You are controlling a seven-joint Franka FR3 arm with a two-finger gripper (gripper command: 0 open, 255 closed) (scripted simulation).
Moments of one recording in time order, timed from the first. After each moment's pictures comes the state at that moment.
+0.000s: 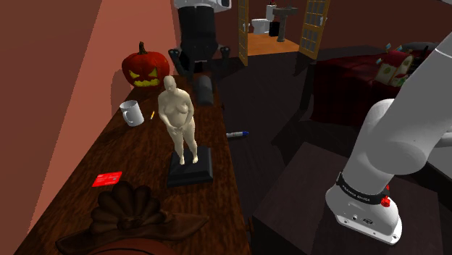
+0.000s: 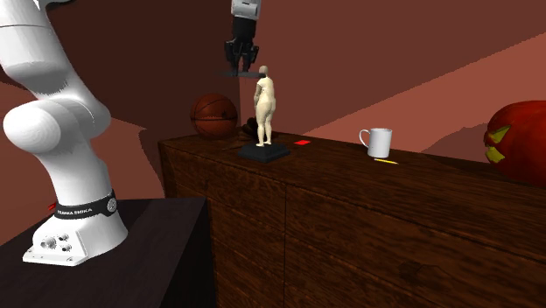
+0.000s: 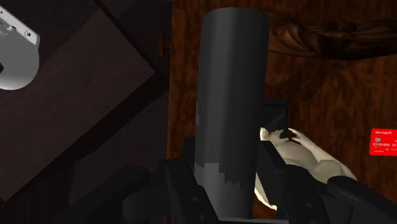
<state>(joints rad) 0.12 -0.23 0.30 -1.83 0.29 1.55 1.17</state>
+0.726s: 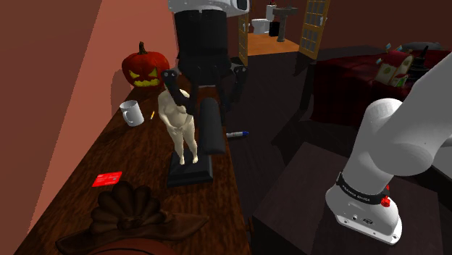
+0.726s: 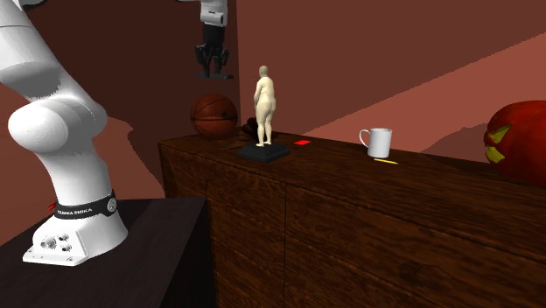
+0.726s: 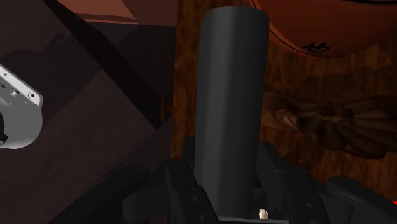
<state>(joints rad) 0.22 -0.38 0.44 -1.95 0.39 1.59 1.38</state>
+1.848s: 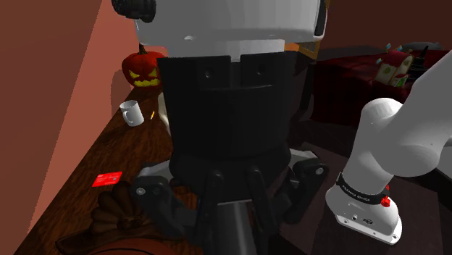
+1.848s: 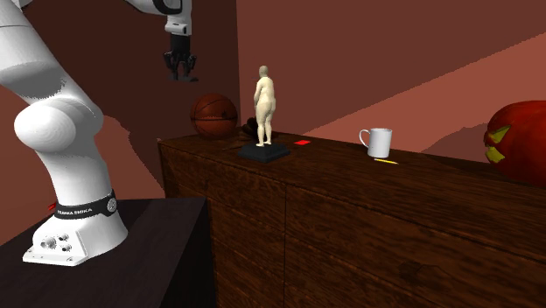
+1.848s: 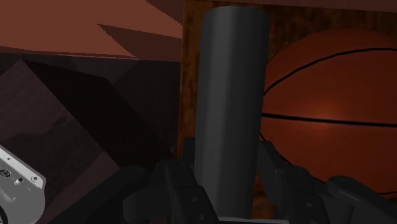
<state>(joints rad) 0.32 -0.38 0.73 -1.91 0.47 1.69 1.74</state>
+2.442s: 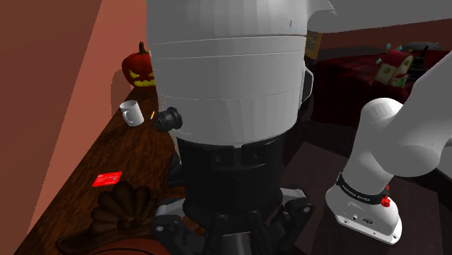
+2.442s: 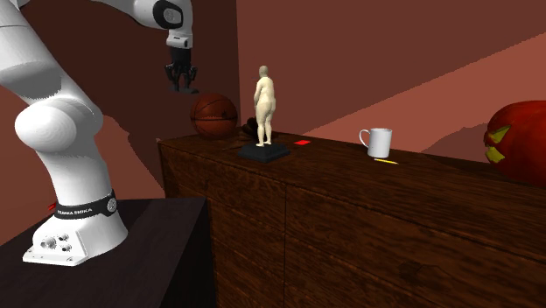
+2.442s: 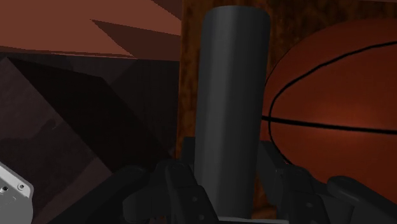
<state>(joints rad) 0.33 -0.39 0.75 -2.03 0.49 1.81 1.71</state>
